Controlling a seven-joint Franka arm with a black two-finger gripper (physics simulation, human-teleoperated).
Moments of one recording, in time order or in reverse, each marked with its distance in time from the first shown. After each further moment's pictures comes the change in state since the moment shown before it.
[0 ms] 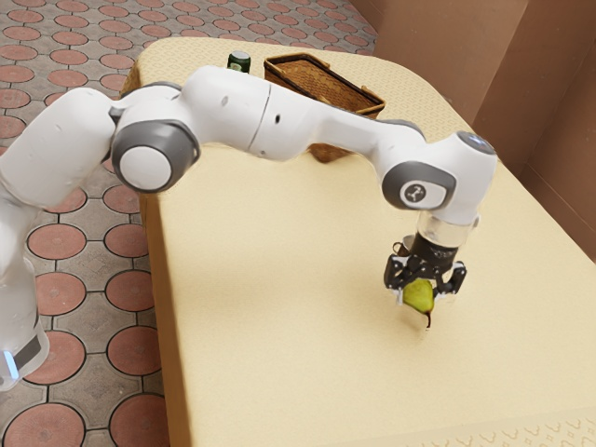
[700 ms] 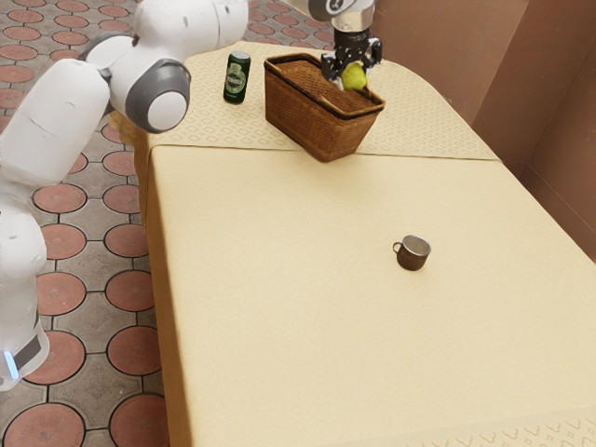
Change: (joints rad) arm 0.603 -0.038 0.102 0.325 0.003 -0.028 0.278
